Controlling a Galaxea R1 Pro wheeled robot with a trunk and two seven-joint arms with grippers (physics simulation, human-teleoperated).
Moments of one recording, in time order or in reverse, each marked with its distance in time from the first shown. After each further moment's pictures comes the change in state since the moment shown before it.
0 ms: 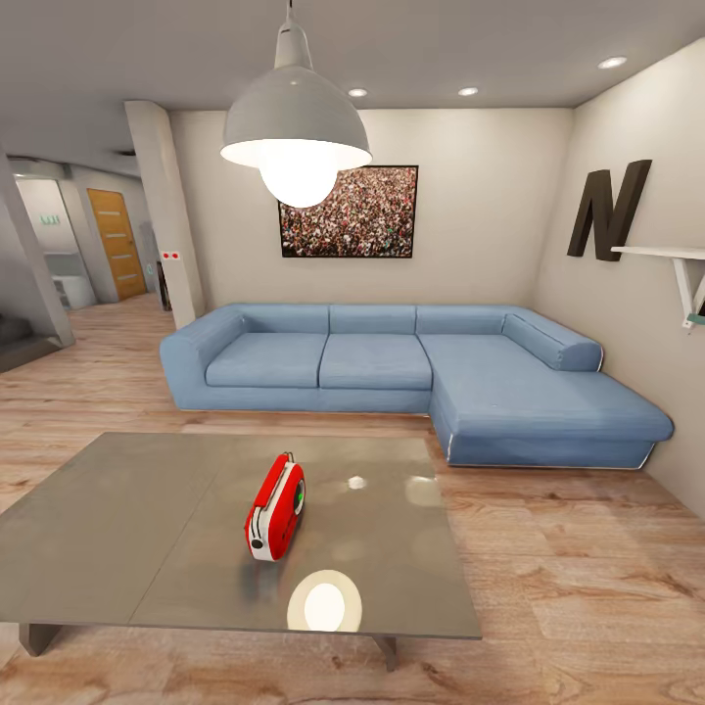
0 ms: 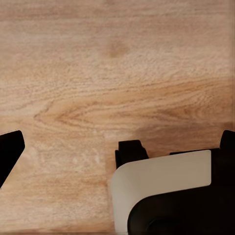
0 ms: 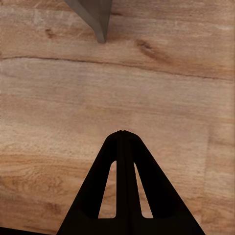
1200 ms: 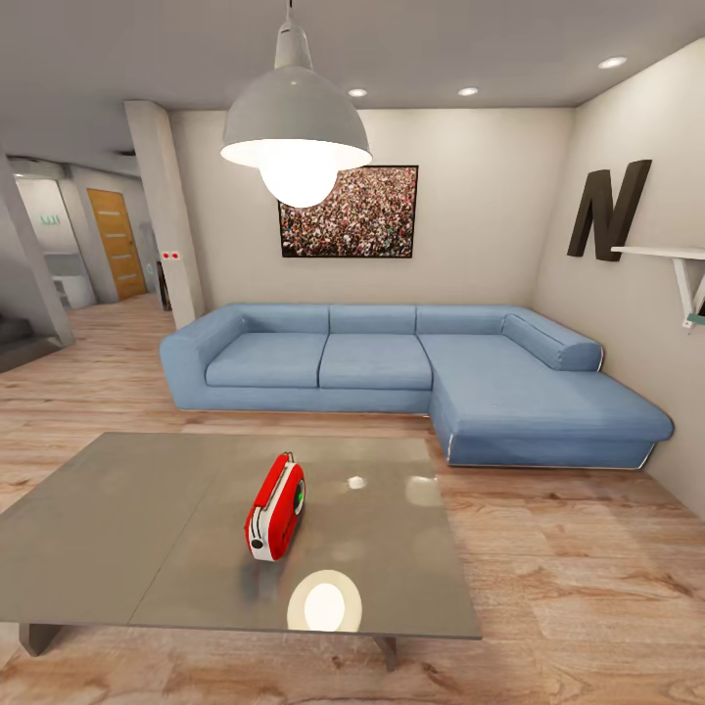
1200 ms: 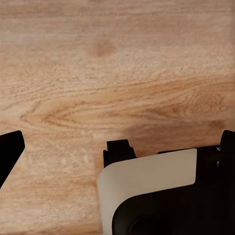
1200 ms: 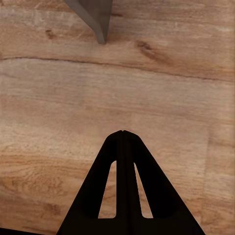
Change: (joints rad) left arm 0.000 -0.028 0.000 0.004 0.000 0.001 0.000; right arm 0.000 0.000 0.001 -0.001 0.001 -0.003 0.000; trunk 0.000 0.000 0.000
